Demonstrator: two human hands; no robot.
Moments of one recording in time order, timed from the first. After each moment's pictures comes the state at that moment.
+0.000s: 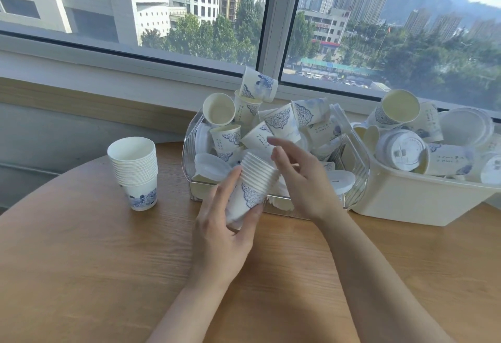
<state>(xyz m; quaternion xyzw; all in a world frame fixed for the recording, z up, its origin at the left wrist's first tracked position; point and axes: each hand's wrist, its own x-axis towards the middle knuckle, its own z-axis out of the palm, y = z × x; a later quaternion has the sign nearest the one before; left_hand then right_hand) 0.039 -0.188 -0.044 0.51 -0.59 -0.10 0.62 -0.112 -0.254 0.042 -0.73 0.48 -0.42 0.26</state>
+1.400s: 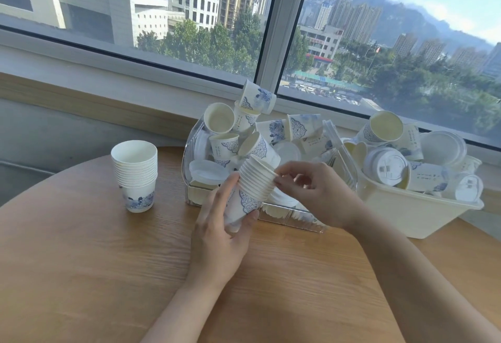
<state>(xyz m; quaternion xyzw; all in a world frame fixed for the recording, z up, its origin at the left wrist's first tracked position) 0.038 -0.187 -0.041 0.50 -0.59 -0.12 0.63 -0.145 -0.242 0.081 -0.81 0.47 -0.27 0.23</state>
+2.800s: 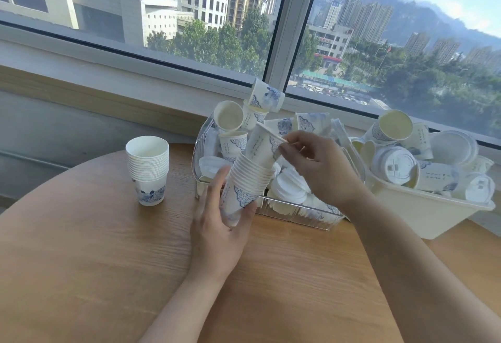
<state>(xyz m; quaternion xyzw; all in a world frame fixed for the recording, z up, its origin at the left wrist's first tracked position) 0.047 -0.181 -0.040 0.53 -0.54 -0.12 0.65 -0.120 -0.245 0.103 -0.80 0.44 -0.36 0.21</state>
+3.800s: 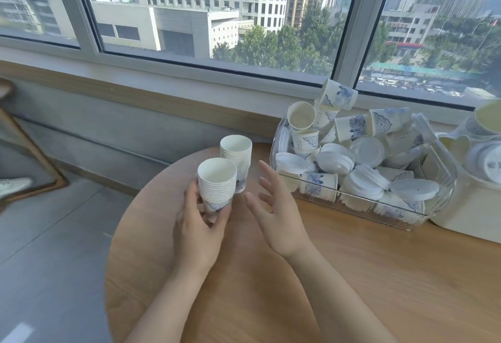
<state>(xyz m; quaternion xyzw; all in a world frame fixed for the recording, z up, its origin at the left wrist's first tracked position) 0.187 -0.102 -0.052 0.67 -0.44 -0.08 0.59 0.035 -0.171 -0.015 -0.73 0.35 -0.43 0.41</state>
